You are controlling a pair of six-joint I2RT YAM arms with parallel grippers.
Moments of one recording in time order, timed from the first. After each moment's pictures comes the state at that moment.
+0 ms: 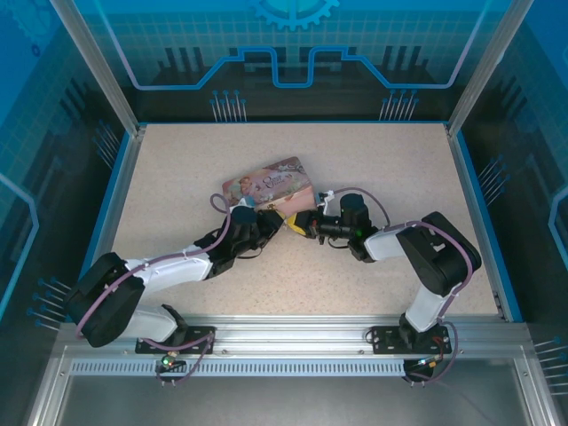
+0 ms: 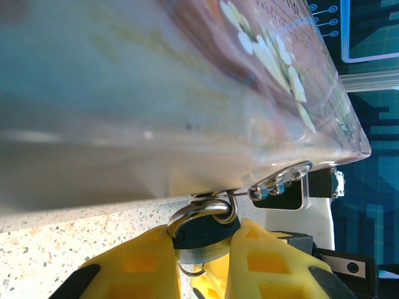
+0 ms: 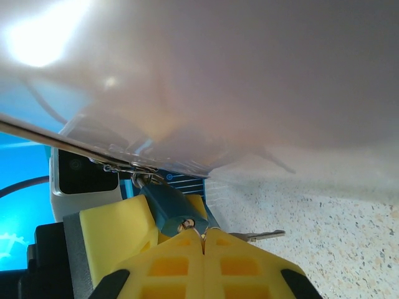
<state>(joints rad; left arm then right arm) -0.69 1.36 0.57 0.32 -0.02 -1.37 0.52 1.73 0.60 0.84 -0.74 1.38</state>
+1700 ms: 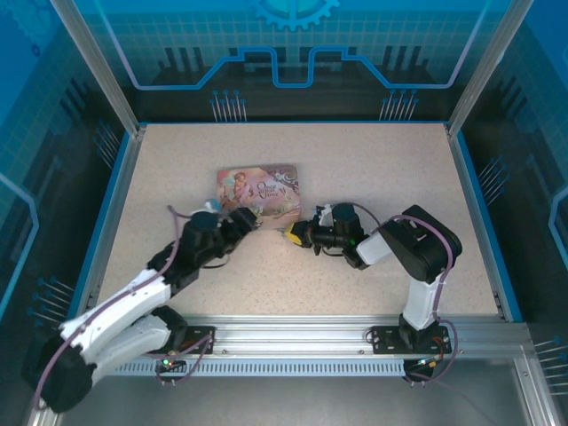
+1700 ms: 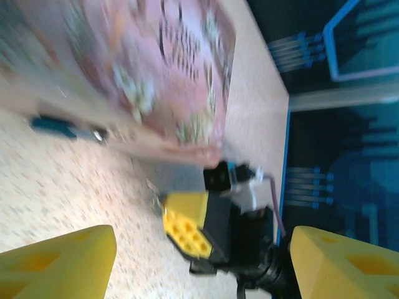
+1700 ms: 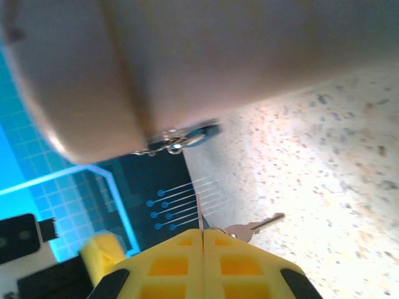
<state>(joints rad) -0.52 0.85 0.51 -0.13 0.00 -1.24 0.56 1.87 0.57 0.91 -0.65 1.50</state>
